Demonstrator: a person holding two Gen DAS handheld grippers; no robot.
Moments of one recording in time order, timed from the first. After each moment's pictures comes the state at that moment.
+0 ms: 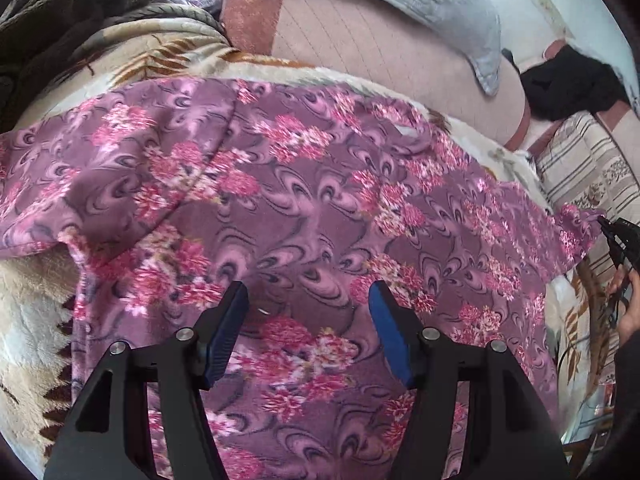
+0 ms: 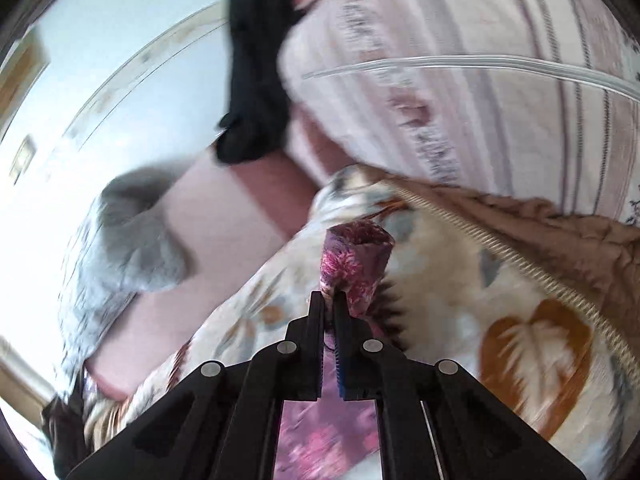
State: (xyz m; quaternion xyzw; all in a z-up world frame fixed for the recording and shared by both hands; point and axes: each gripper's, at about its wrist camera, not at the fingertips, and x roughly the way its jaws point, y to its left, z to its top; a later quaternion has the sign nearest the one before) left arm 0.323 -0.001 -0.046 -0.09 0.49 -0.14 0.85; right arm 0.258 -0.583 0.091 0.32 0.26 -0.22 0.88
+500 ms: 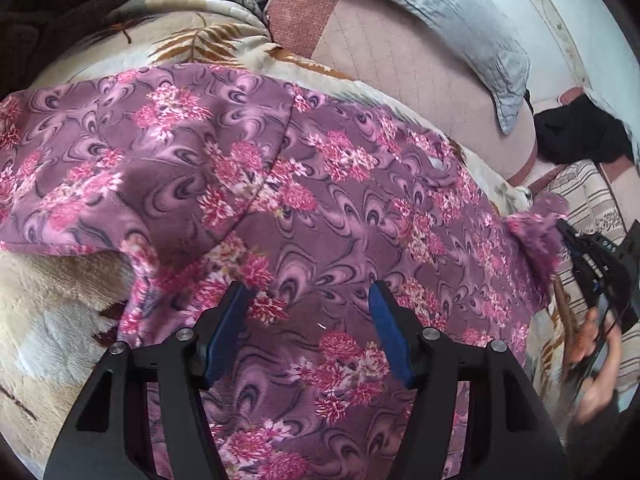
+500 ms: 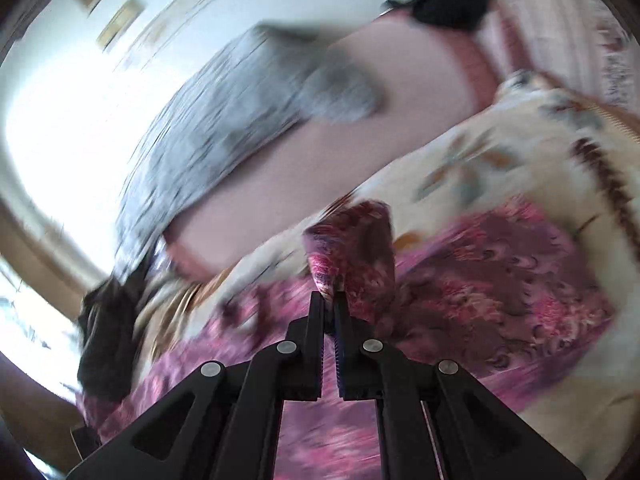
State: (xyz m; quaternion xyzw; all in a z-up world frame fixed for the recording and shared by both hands) left arm 0.340 0.043 -0.047 -0.16 0.51 -0.14 0.83; right arm 0.320 -0.344 0.089 0.30 0.35 -0.01 0.89
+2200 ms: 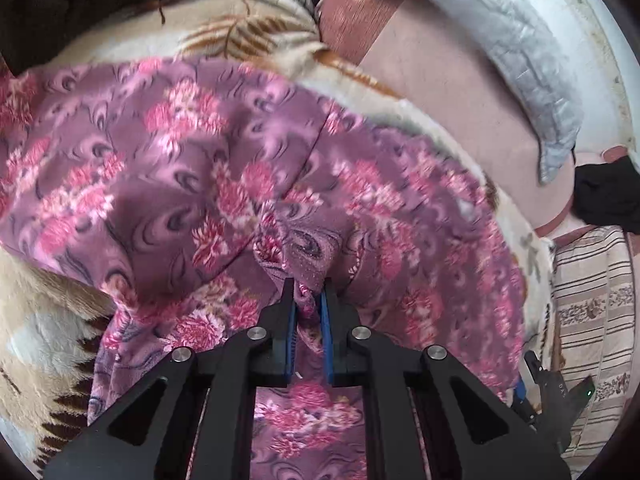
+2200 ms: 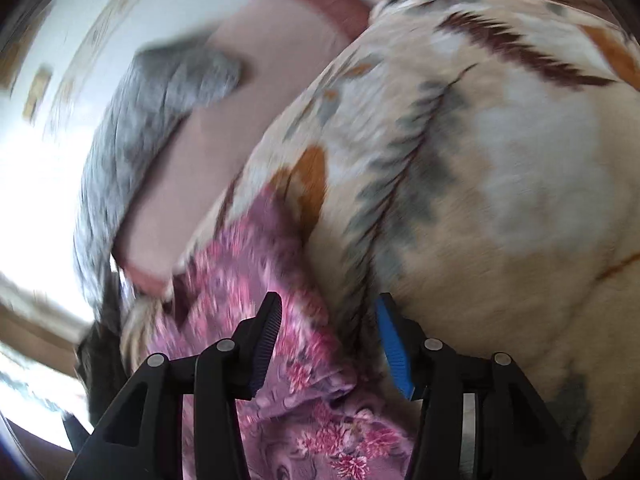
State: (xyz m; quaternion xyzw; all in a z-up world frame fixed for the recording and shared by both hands) left arm 0.372 0.036 -0.053 -0.21 0.54 -0.04 0.81; right arm 0.250 -0.394 -0.004 0.40 0.39 -0.10 0.82
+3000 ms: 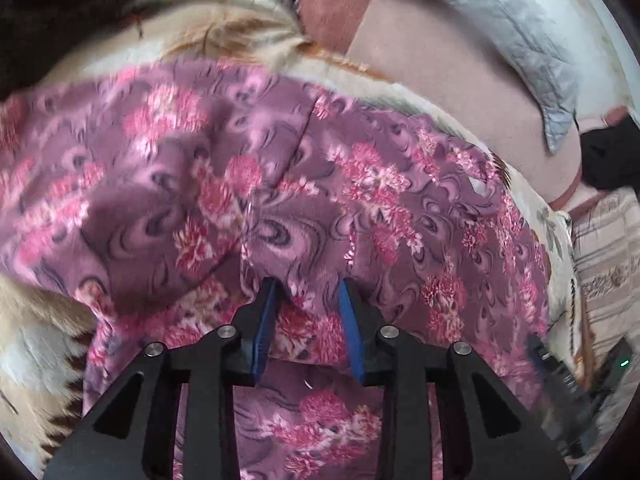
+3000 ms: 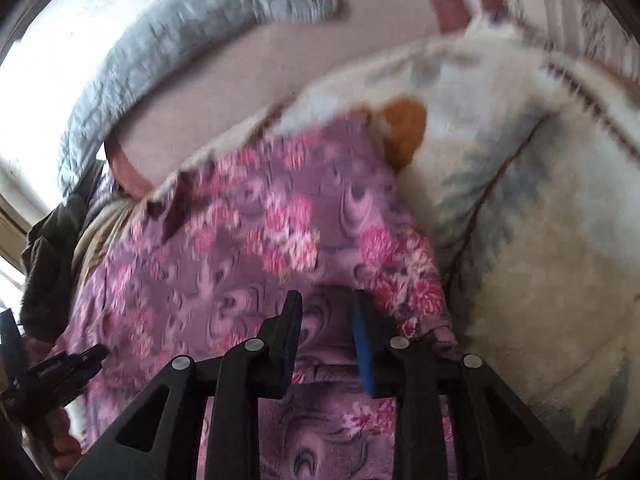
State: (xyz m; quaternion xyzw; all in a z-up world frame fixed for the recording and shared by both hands) left arm 0.368 0.014 -0.059 -0.15 0.53 -0.05 0.84; right arm 0.268 -0.313 0.008 0.24 0.42 -0.08 0.87
